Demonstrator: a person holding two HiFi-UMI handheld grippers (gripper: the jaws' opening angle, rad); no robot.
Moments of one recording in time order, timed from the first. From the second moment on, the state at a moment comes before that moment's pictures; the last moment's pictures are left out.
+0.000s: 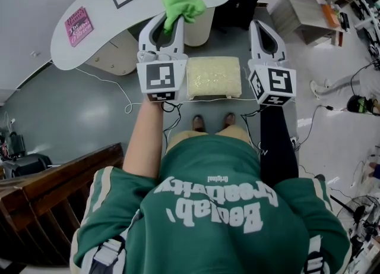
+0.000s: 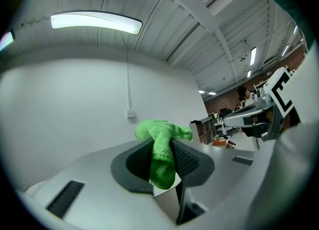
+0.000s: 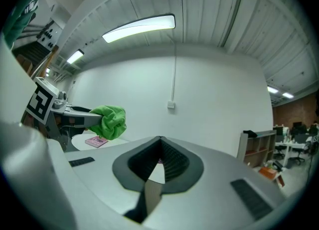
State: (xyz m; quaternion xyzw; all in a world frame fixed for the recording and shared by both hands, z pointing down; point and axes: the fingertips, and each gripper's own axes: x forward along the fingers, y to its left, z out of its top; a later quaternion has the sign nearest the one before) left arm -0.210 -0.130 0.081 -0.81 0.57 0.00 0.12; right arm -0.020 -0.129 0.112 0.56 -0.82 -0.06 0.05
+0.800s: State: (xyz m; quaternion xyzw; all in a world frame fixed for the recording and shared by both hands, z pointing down) left arm -0.219 -0.127 0.088 -0.81 0.58 0.01 0.11; right arm -0.034 -0.124 0.118 0.55 -0.82 -0.10 0.09
